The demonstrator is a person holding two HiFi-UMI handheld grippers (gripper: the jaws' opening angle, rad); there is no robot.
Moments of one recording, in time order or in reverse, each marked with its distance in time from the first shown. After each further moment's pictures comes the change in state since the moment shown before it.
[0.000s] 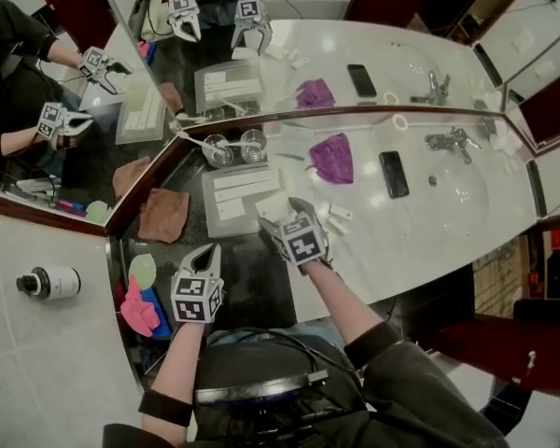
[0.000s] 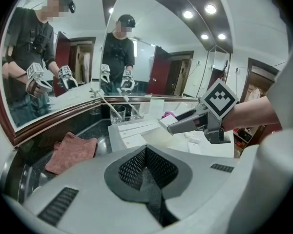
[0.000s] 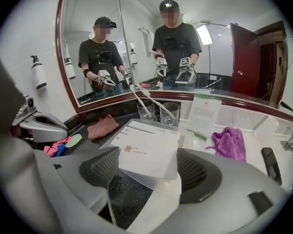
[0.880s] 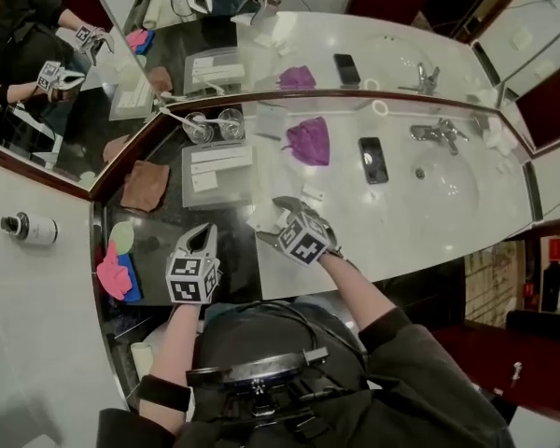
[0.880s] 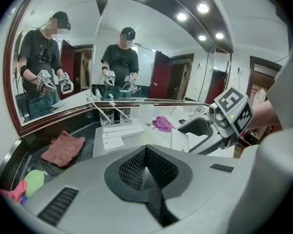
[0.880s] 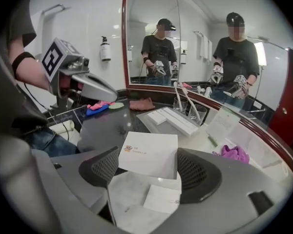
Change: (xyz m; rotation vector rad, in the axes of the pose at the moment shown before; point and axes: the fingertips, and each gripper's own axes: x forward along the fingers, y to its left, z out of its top) left arm -0.007 -0.093 0.006 -0.017 -0.066 0.078; right arm -0.085 0.013 -0.079 -0.496 0.064 0.310
